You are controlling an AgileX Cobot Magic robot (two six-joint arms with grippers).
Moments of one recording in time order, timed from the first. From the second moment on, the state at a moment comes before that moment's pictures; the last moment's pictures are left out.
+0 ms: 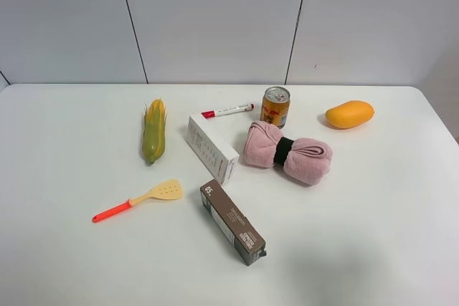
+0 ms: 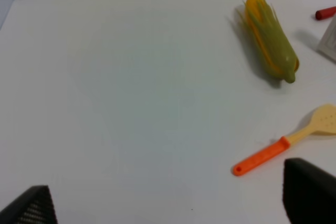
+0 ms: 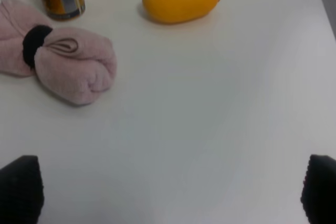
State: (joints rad) left arm 0.04 -0.01 -0.51 -0.01 1.05 0.02; right arm -0.06 0.01 -0.51 0.07 1.06 -0.14
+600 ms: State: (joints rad) left arm 0.04 -0.01 -0.51 -0.01 1.05 0.02; right arm -0.06 0.00 -0.51 0.02 1.06 -0.07
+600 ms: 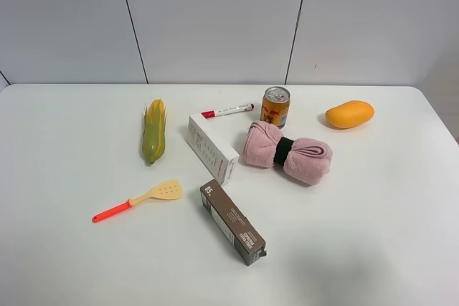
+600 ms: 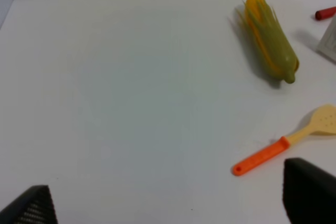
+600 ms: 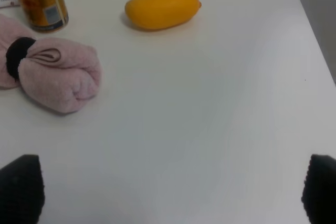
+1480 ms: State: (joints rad) left arm 0.04 -0.01 -0.51 -0.01 1.05 0.02; right arm -0.06 0.00 -0.51 0.02 1.06 -0.07
